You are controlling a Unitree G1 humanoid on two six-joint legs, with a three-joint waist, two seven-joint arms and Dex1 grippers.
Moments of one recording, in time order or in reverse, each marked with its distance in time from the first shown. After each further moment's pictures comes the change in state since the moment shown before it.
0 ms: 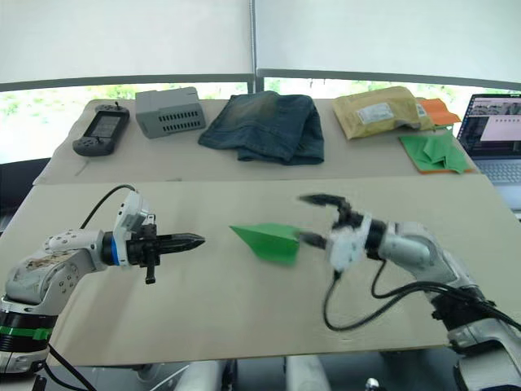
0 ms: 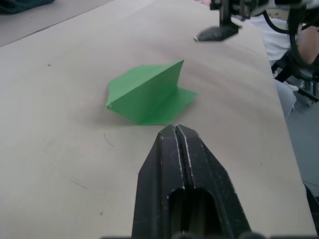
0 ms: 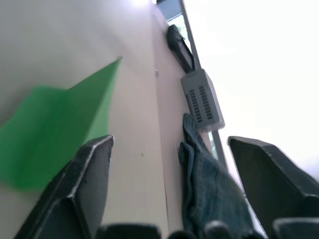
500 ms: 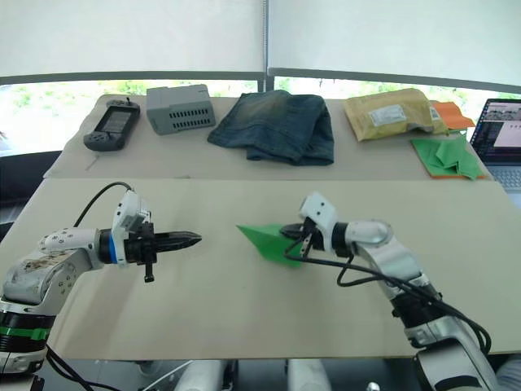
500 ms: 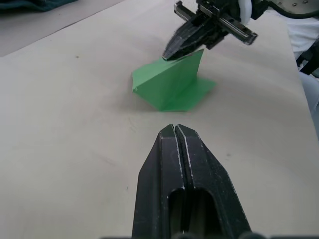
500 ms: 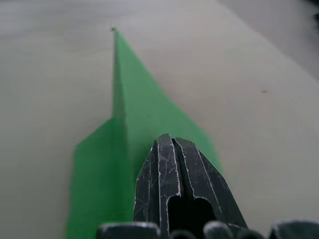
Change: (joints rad) left arm 0.011 0.013 0.006 0.007 0.068 -0.060 0.004; right arm 0.034 0.162 -0.004 -0.170 0.239 0.932 0.232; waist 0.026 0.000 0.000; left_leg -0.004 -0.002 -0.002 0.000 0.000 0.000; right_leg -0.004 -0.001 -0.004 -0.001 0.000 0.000
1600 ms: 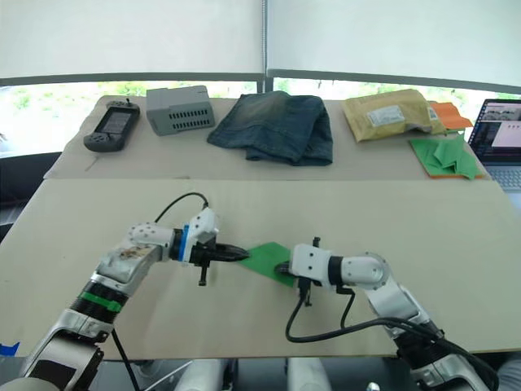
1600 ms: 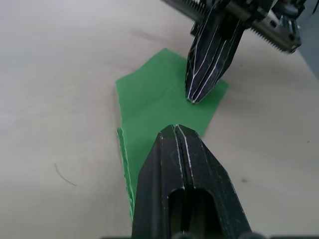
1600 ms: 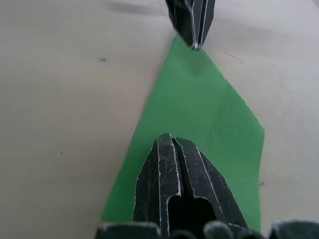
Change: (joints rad) left arm -0.244 -0.257 -0.365 0.362 0.285 -0.265 -0.094; right arm 0.209 -0.009 0.038 -0.098 -0.302 -0.378 0.069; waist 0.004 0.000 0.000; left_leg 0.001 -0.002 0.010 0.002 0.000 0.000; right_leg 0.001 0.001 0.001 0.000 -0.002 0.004
